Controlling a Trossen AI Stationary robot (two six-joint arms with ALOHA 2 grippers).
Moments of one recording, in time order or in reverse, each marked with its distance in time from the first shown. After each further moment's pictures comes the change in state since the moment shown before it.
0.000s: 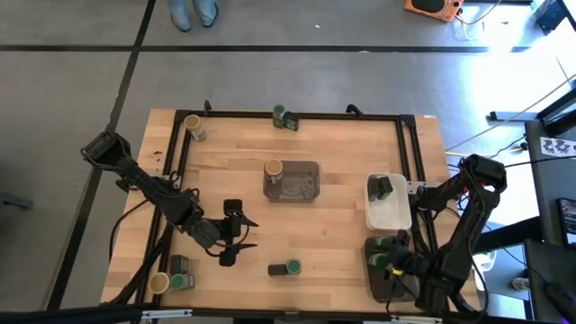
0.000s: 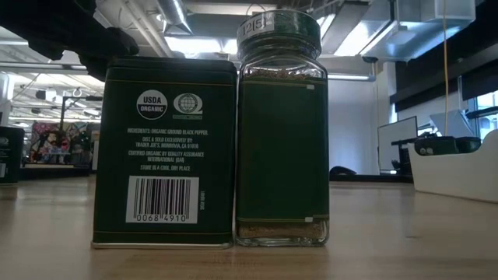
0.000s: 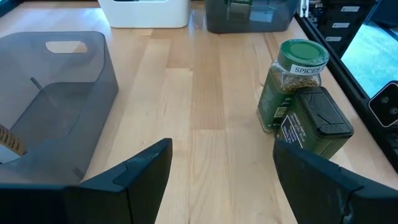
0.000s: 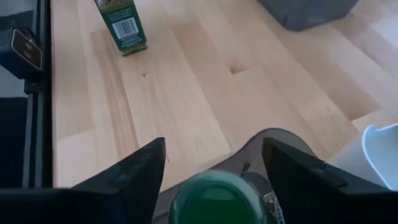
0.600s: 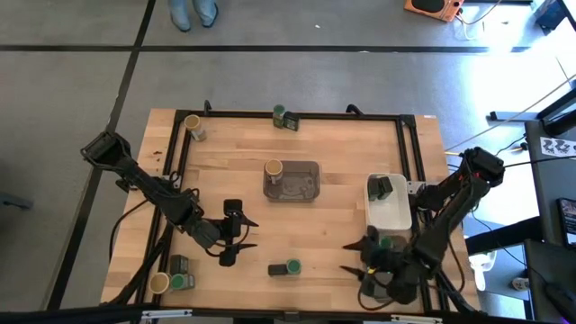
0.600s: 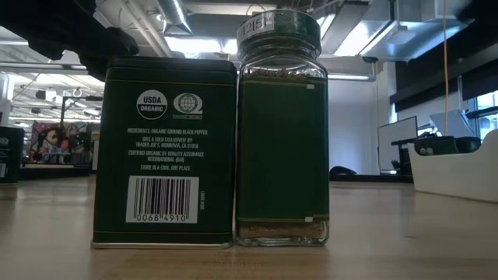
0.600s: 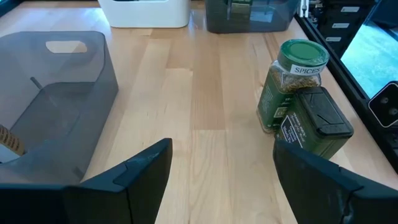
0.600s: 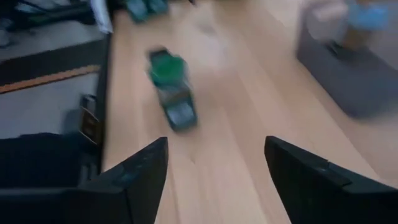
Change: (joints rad) left arm 0.000 0.000 0.000 0.001 0.000 -0.002; right arm -0.276 -0.062 0.000 0.545 -0.017 -0.685
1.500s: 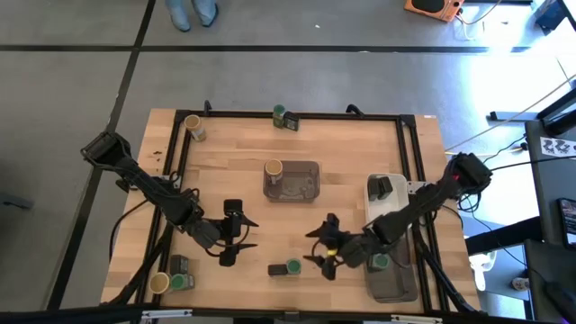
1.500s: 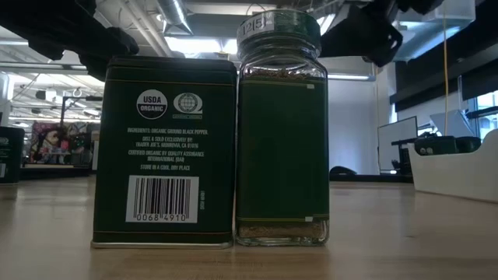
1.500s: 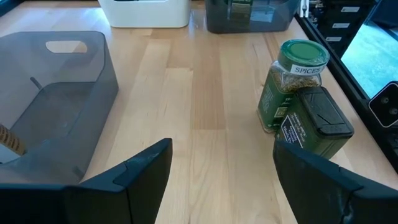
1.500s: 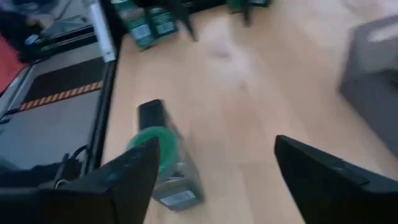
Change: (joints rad) left arm 0.000 0.000 0.000 0.000 0.000 0.000; right arm -0.353 0.141 0.001 0.442 -0.324 -0.321
